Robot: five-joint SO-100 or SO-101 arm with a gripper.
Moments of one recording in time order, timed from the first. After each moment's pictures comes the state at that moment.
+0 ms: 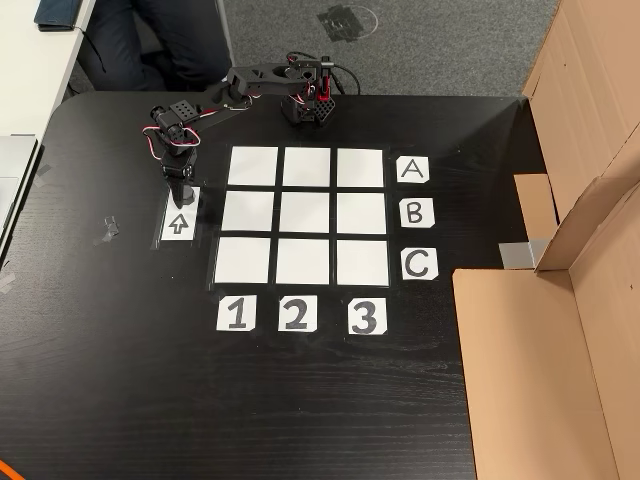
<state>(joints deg) 44.1 27.7 20.1 97.9 -42.2</state>
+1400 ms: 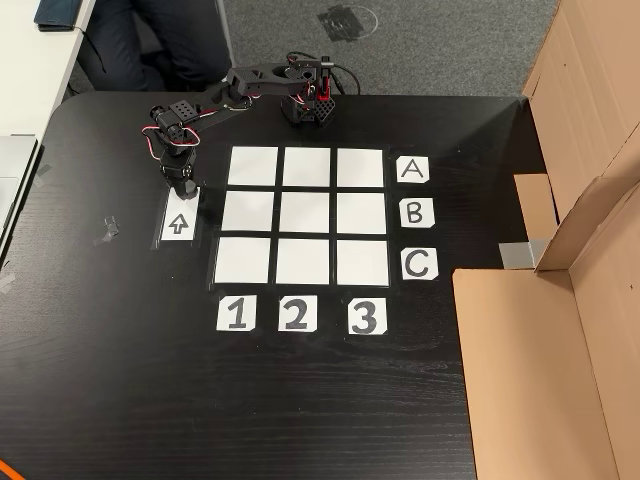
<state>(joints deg) 44.2 27.2 18.5 98.1 -43.2</state>
